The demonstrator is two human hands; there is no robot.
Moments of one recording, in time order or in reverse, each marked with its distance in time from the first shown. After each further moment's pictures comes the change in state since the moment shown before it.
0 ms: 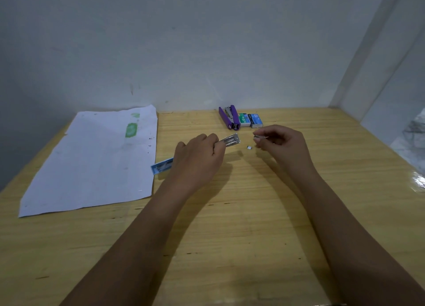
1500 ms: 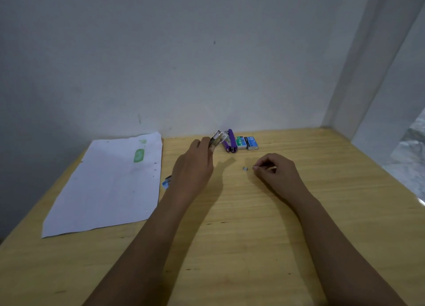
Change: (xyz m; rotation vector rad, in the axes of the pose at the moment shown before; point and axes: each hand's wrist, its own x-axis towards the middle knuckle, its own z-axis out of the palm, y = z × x) left_hand 0.019 0.001 -0.011 0.054 0.254 0.096; right_hand 0.005 0.013 -0.015 -0.346 -0.097 0.008
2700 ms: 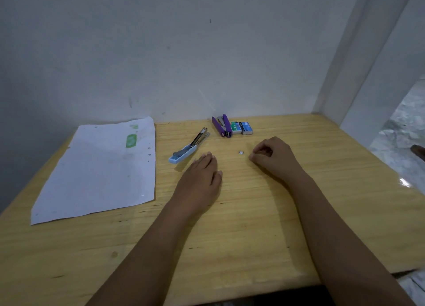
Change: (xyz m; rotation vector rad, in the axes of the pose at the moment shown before) left_hand -0.052 -0.010 0.026 -0.048 -0.487 -0.002; right_hand -0.001 -0.001 0.001 -0.167 -0.018 0.110
